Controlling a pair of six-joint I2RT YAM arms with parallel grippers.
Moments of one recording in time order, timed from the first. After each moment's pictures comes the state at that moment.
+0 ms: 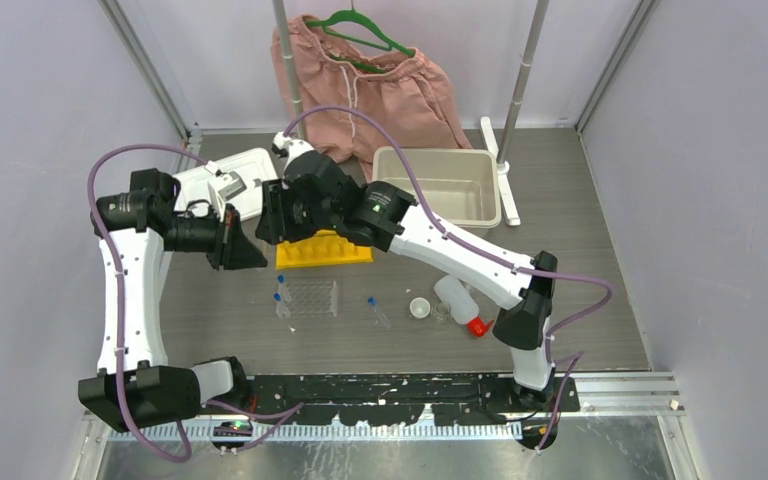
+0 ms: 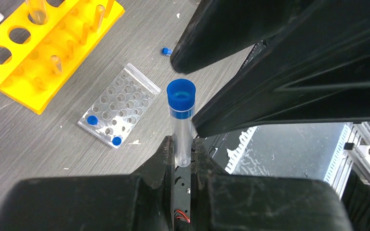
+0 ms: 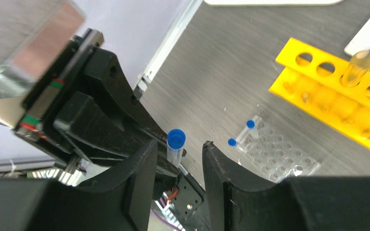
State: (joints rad) left arm 0.20 1.21 1.42 -1.57 0.99 0.77; right arm 1.11 1.89 2.09 -0.65 0.04 0.65
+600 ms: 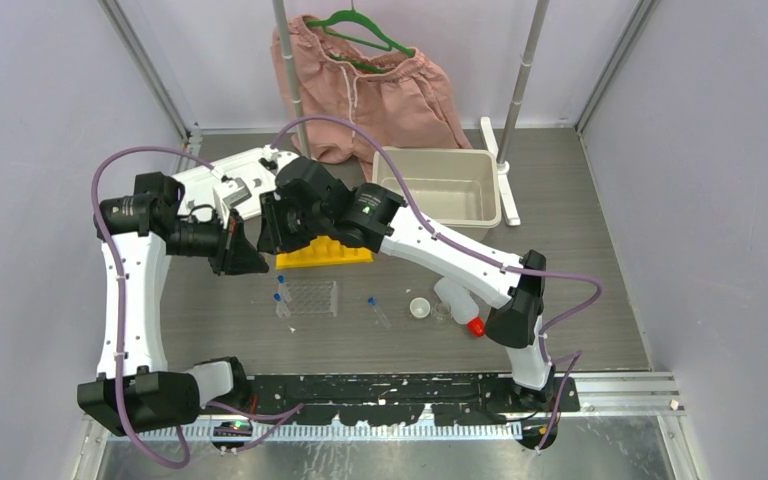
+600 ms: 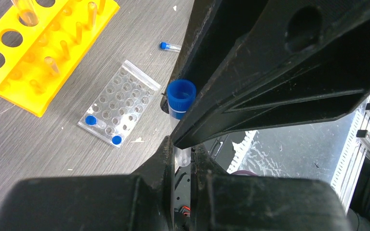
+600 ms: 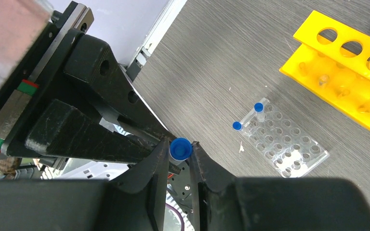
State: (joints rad) left arm 0.17 1.18 1.40 -1.58 0.98 0.84; right arm 1.12 1.96 2.15 -0.74 -0.05 0.62
